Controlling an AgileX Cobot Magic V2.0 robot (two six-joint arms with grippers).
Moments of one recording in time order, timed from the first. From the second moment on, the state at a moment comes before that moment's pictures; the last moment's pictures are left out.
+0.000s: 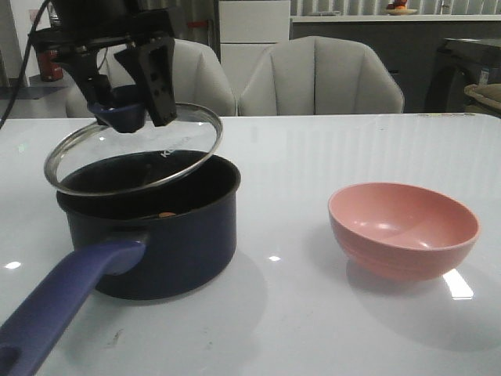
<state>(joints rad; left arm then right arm) -0.42 1.88 -1.71 -0.17 1.24 0.04 0.29 0.24 -0.17 0.21 0.08 -0.15</state>
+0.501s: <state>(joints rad) -0.46 1.91 -1.71 -0.16 1.24 0.06 0.29 0.24 -0.17 0.21 0.08 -0.15</state>
